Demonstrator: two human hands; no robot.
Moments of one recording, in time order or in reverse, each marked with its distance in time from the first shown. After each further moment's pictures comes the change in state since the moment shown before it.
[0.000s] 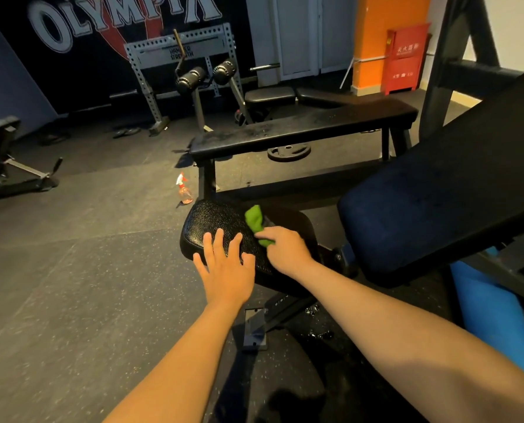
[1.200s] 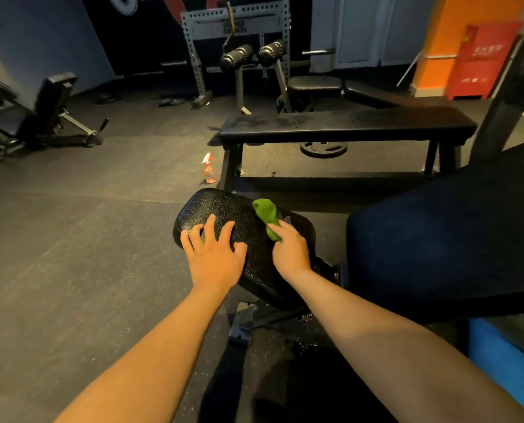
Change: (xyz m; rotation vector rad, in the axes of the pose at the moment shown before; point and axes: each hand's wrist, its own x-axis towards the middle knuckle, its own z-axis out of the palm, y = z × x) left_hand 0.024 0.024 0.004 0.256 0.121 -0.133; right_hand 0.037 0.040 -0.007 0.102 0.029 0.020
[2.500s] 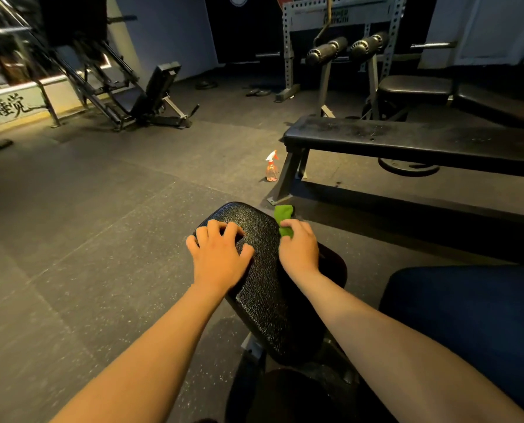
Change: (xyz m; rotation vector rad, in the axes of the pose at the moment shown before) left_hand 0.050 0.014 -0.007 0.071 0.081 -0.266; right_hand 0.095 -0.021 0.008 0.066 -0.111 -0.128
